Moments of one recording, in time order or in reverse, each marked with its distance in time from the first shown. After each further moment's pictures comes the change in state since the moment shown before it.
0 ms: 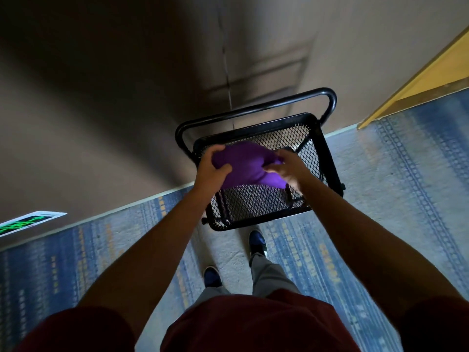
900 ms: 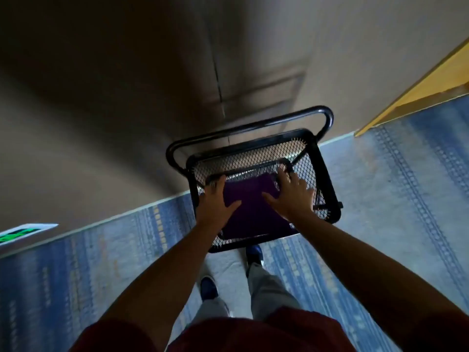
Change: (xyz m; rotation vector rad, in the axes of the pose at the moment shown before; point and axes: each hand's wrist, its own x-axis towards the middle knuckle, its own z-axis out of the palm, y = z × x) left_hand 0.002 -0.046 0.034 0.802 -0.104 -0.008; right_hand 0.010 0.046 0.006 -0.903 0.198 0.049
